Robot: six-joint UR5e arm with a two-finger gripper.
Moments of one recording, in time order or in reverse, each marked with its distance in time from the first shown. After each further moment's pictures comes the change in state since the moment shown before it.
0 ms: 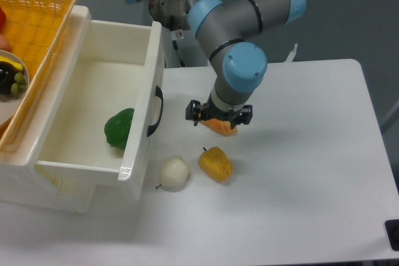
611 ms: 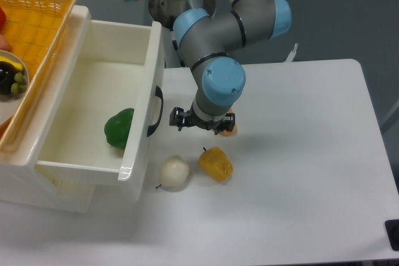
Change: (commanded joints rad) arm -0.035 -0.008 0.002 0.002 -0.017 -0.025
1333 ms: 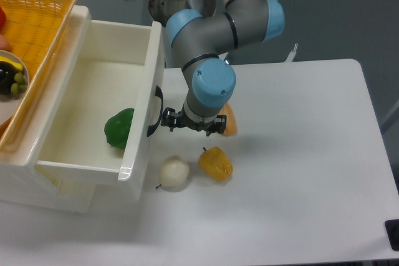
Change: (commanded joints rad) arm -0.026 0.006 0.000 -0.002 -0.028 -0.002
